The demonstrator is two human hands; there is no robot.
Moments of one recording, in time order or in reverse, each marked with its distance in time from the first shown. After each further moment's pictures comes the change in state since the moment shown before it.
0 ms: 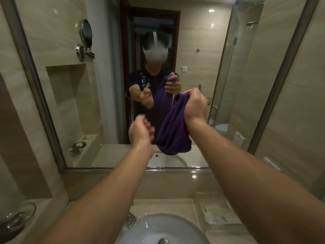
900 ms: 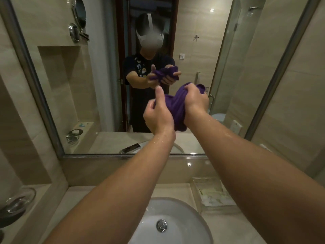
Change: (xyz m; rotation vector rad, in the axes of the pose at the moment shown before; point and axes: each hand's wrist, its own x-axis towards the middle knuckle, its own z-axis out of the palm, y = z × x) left_hand -0.036 -0.013 0.032 -0.010 0.050 0.282; right_hand -0.018 0.016 0.006 0.089 0.068 0.428
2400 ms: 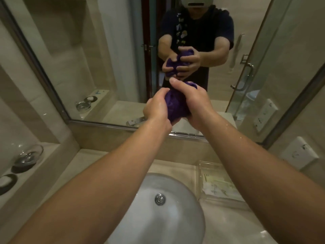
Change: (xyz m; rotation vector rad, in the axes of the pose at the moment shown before) left_hand 0.020 -0.101 0.038 -0.021 0.117 -0.450; right_hand 0.092 0.080 -0.062 -0.037 -0.551 0.086
